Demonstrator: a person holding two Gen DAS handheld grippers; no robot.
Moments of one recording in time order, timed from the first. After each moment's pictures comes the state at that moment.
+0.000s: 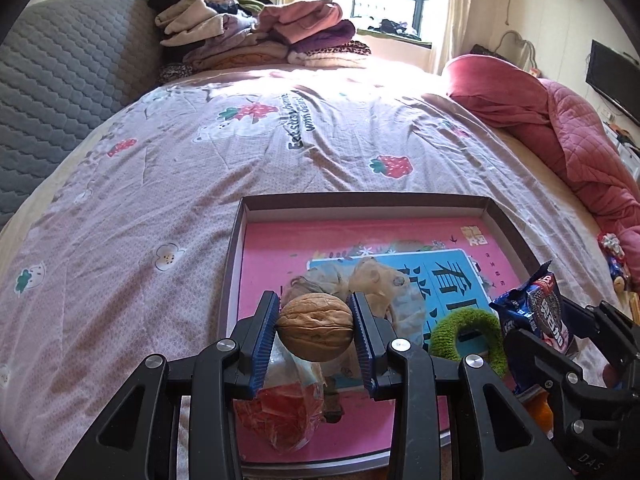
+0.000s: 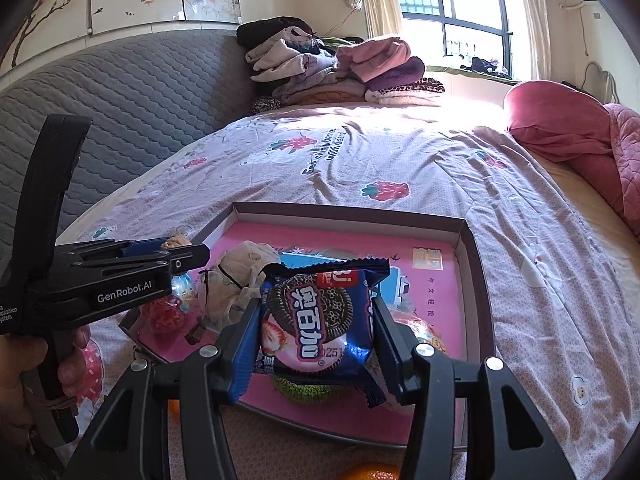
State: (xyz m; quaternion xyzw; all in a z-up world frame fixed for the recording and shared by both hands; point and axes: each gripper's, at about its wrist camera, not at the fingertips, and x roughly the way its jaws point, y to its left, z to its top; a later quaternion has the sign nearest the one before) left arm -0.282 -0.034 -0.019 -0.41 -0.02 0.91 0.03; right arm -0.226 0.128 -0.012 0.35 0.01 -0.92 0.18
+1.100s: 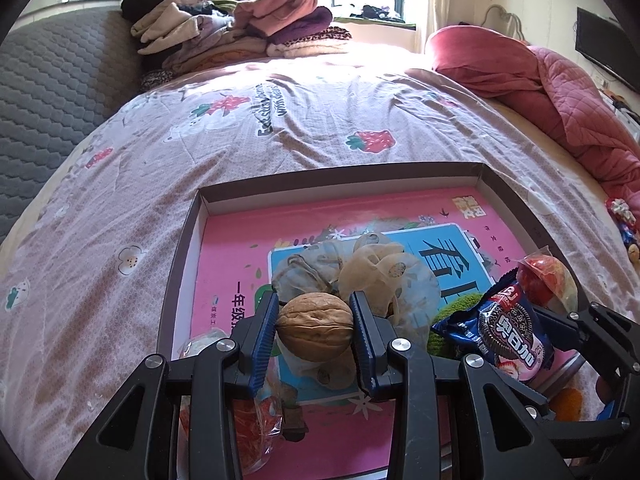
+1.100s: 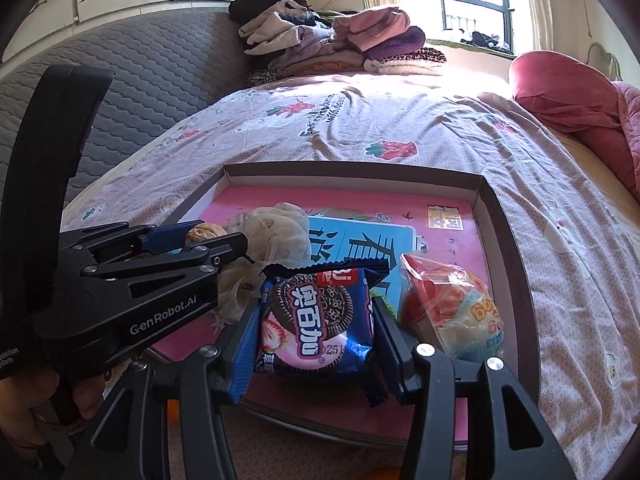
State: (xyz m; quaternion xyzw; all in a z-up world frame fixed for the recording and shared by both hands) left arm -0.291 0.001 -0.043 -0.42 0.02 0.91 0.04; right arm -0.236 0.122 -0.043 0.39 0.00 -0.90 0.18
